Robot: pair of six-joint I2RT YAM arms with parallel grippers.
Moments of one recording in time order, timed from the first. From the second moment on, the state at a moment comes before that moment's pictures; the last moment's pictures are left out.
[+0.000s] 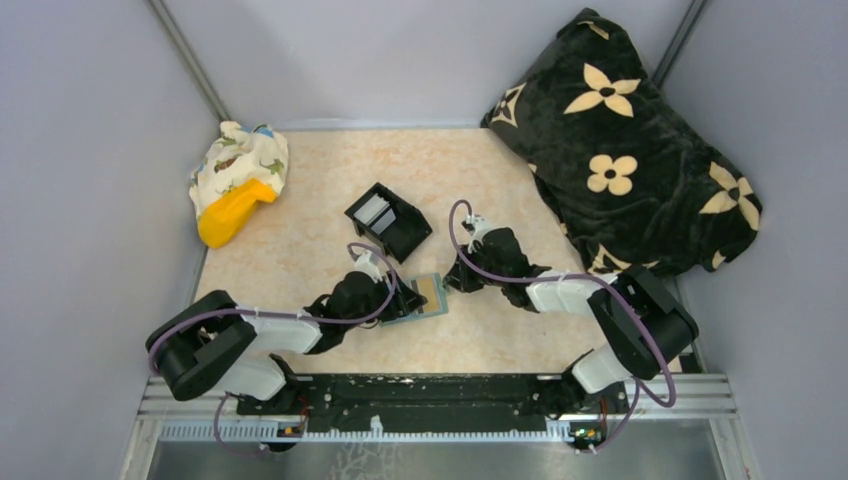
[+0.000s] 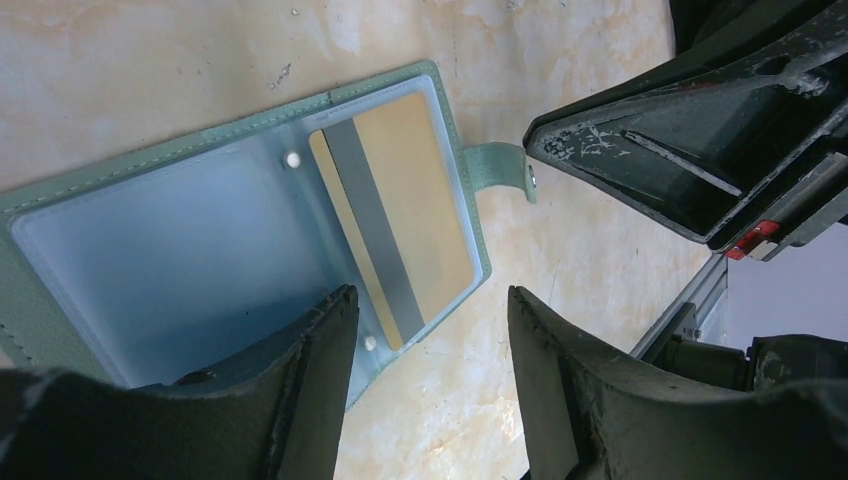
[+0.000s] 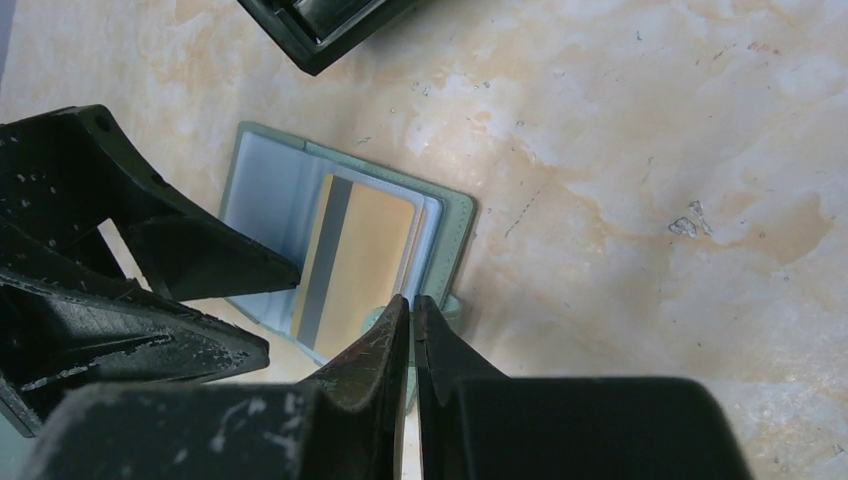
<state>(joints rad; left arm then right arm) -0.85 1.38 0.27 0.65 -0.03 -0.97 0.63 1.46 0.54 0.34 -0.29 0.46</state>
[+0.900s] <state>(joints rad) -0.78 1.49 0.15 0.97 0.04 -1.03 0.64 1.60 0.52 0.48 -0.38 0.50</state>
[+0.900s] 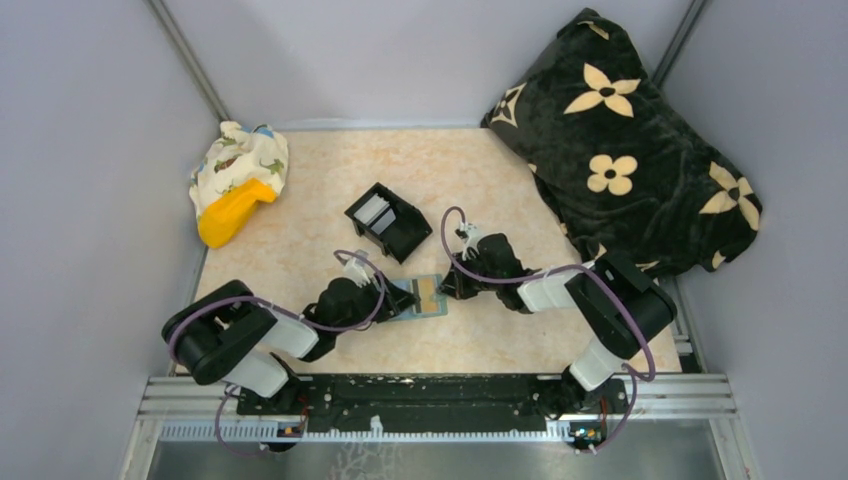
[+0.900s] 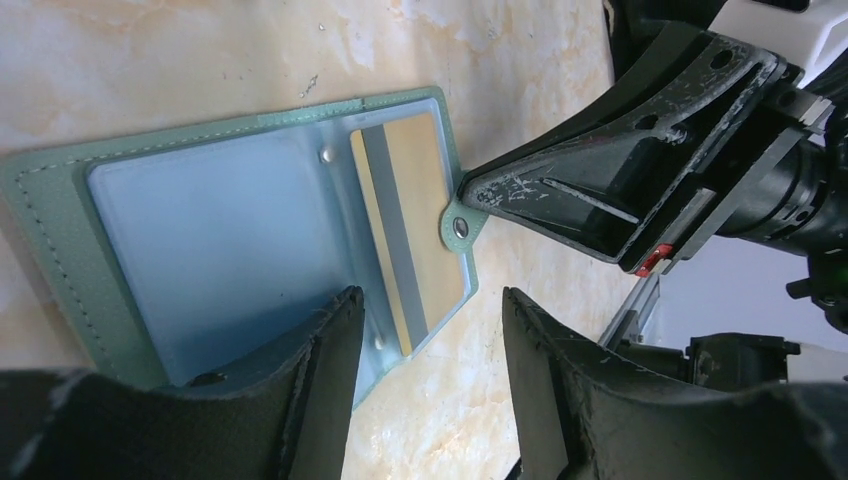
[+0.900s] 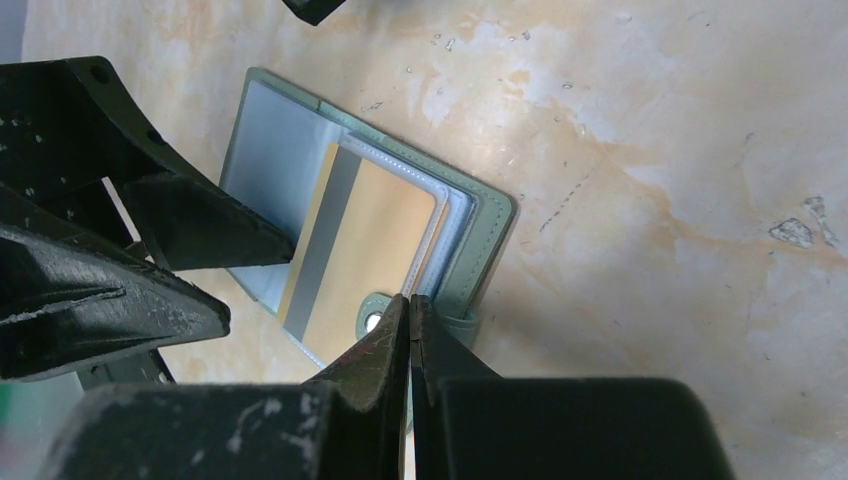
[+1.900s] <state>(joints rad) -0.72 1.83 0.07 1.51 0.20 -1.13 0.65 1.62 0.52 0.51 -0.39 0.51</state>
